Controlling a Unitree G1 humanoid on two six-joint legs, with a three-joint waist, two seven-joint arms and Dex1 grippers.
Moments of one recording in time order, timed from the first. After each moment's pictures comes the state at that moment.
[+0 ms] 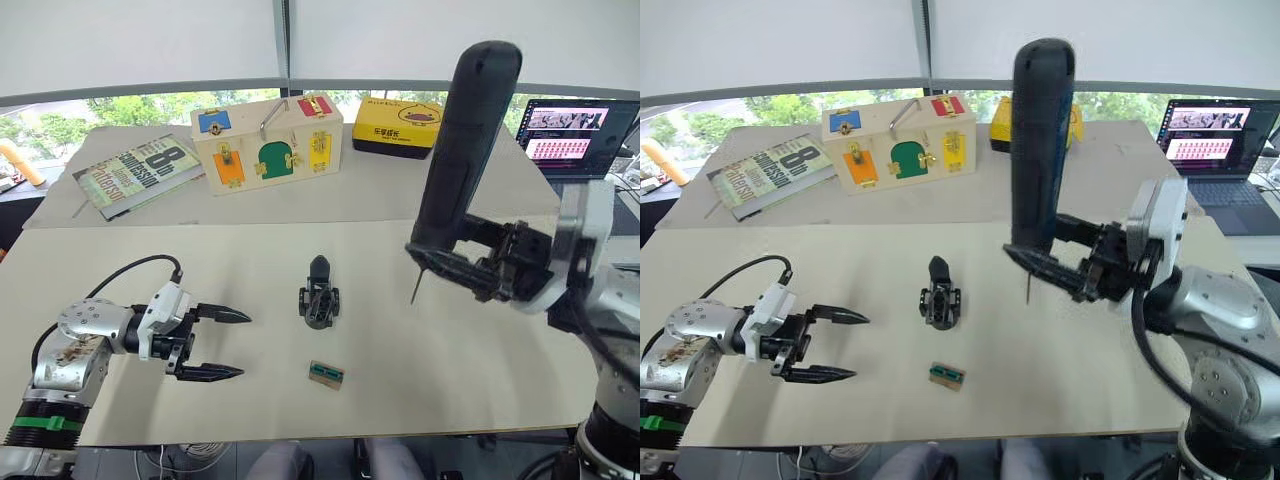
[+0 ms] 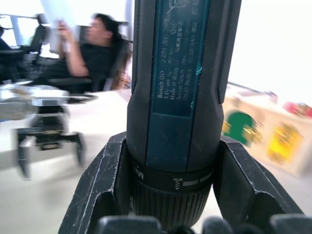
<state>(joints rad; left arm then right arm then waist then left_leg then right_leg) -0.18 0.79 0.04 0.05 -0.49 0.07 -1.57 -0.27 -0.54 -0.39 -0.76 0.75 0.75 0.90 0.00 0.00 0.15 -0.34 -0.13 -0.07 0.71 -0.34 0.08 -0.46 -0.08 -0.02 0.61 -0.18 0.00</state>
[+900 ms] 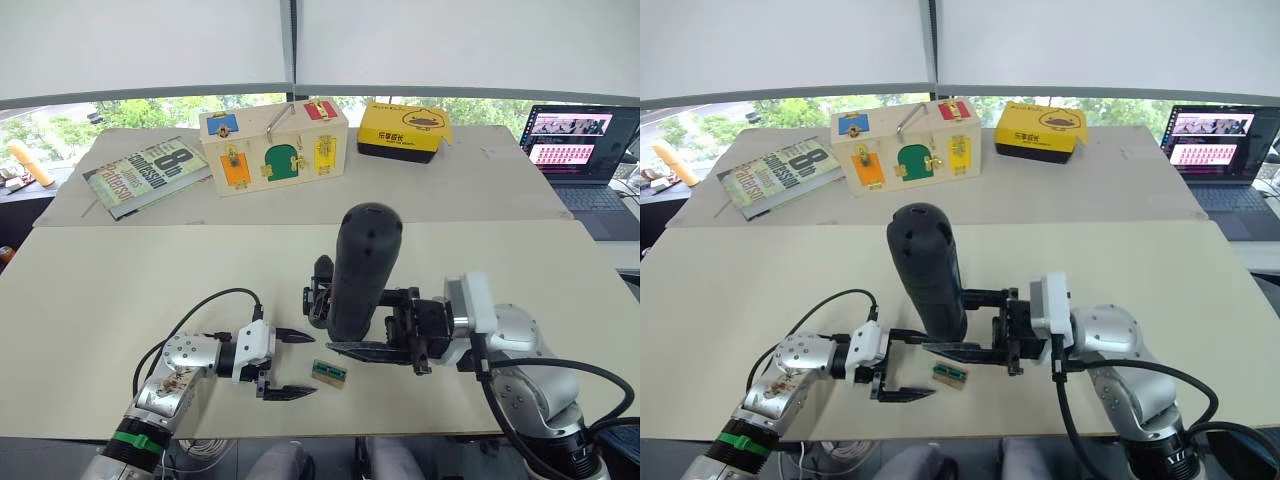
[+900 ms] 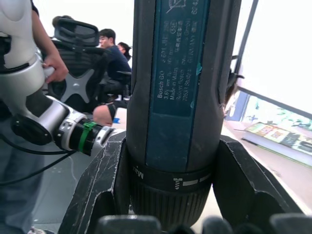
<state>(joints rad) -0.16 0.52 -0.22 0.05 -0.24 -0.08 -1.27 -0.21 -0.46 0.11 -0.56 0.61 0.26 1.11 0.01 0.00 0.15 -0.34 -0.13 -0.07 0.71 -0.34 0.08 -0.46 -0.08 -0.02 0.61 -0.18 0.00</state>
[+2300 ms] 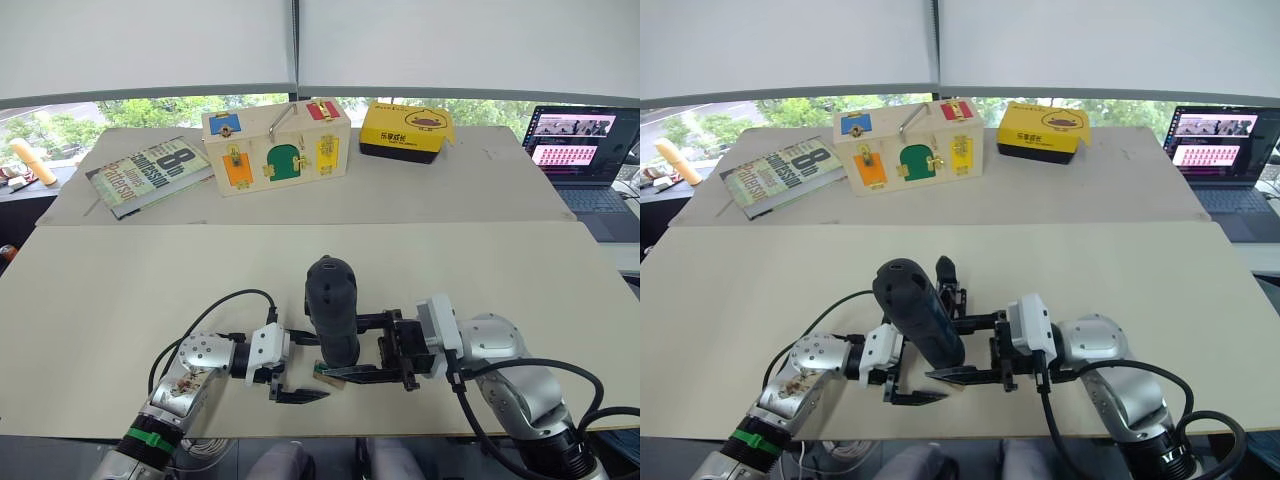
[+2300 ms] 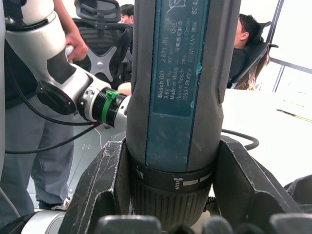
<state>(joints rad) -0.18 0.49 -0.29 0.05 -0.22 -0.09 -1.26 -0.19 -0.50 0.18 -0.47 0.53 0.20 1.18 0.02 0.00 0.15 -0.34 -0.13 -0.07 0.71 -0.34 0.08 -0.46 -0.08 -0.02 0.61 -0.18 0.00</state>
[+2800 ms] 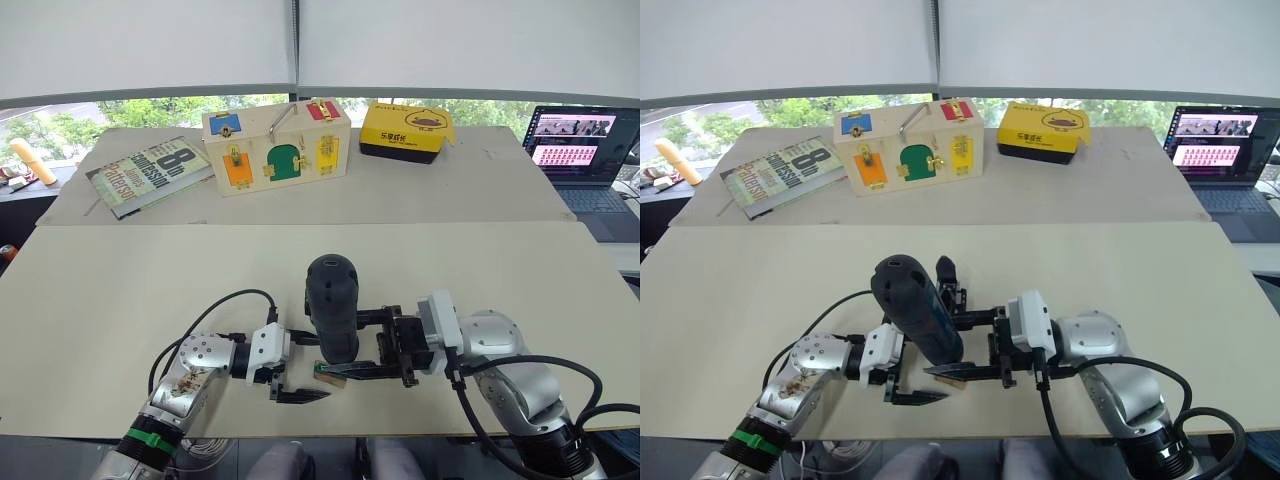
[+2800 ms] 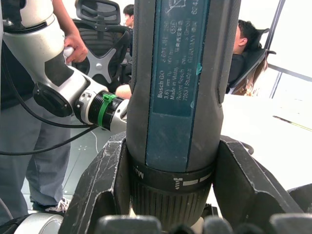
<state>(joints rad) -0.18 0.49 -0.29 0.05 -0.22 -0.09 -1.26 -0.20 -0.49 0.18 -0.46 0.53 0.18 1.18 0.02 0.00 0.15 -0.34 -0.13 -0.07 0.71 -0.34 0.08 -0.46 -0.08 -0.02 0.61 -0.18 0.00</state>
